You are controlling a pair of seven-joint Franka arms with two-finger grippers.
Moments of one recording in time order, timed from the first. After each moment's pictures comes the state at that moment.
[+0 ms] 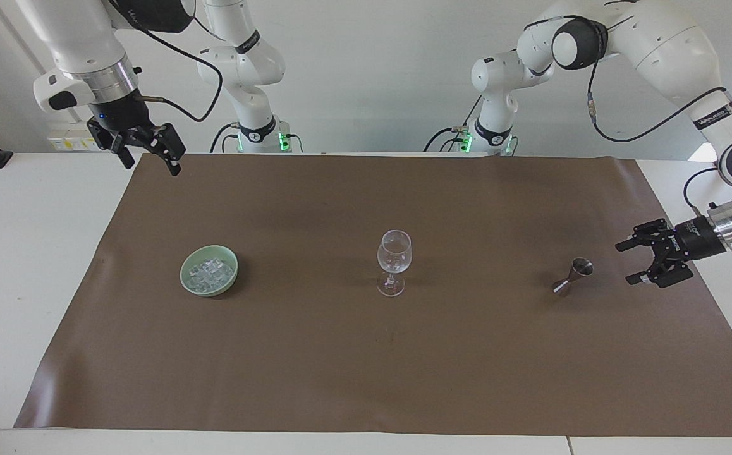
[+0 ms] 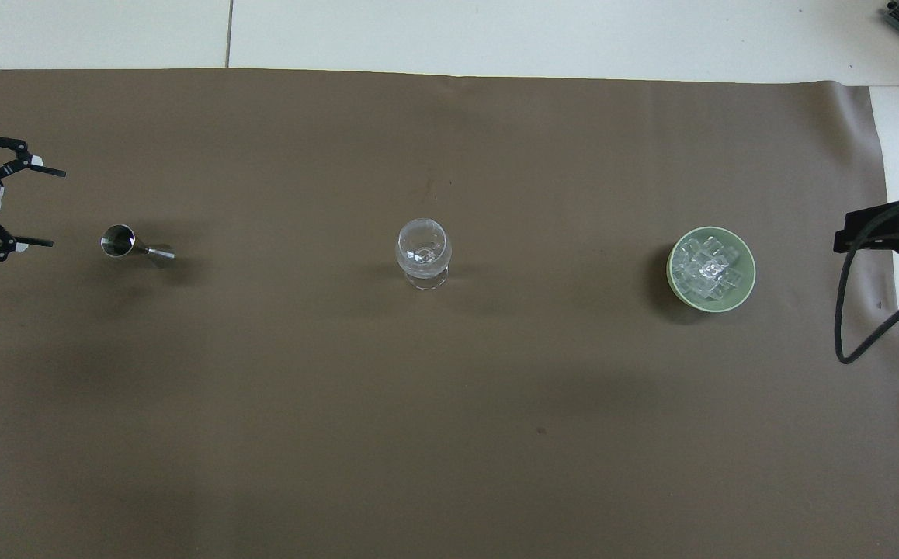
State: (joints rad) left arm 0.22 0.53 0.19 -1.38 -0.78 1.51 -0.75; right arm 0.02 -0.04 -0.08 -1.60 -0.01 1.61 0.15
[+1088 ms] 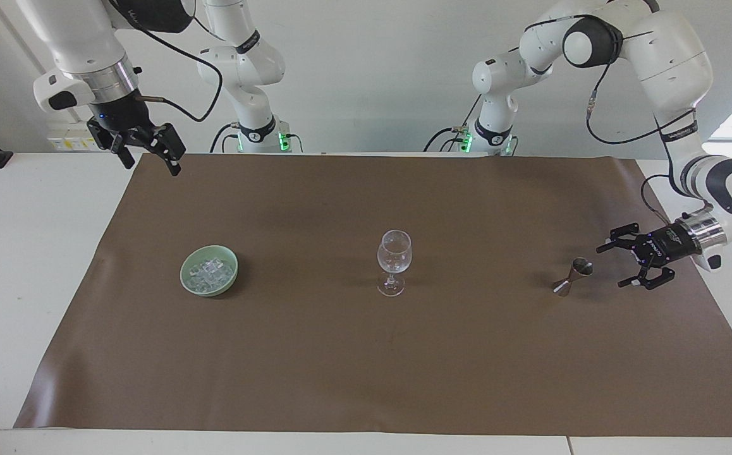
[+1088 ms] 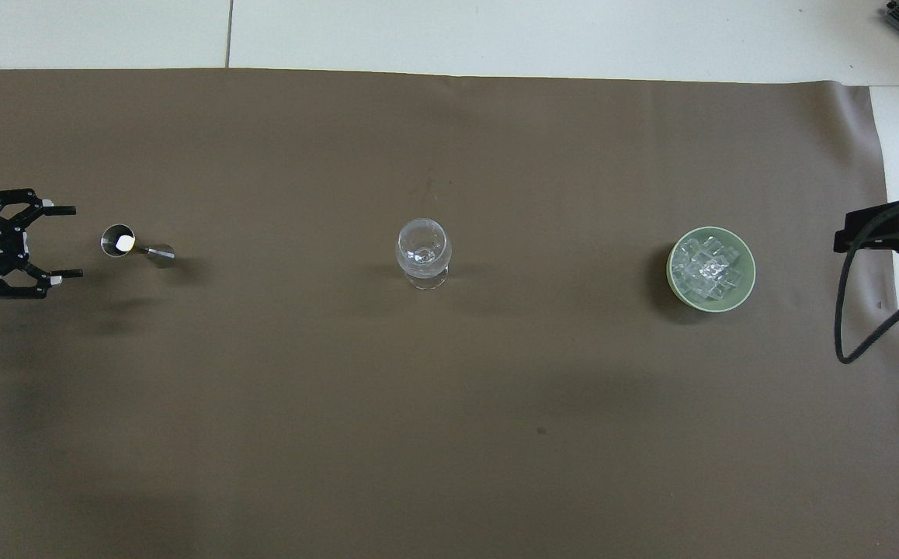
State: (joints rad) left arm 0.31 0.53 0.19 -1.67 -1.07 1.58 -0.82; right arm 0.02 -0.04 -0.08 -1.60 -0.01 1.61 0.15
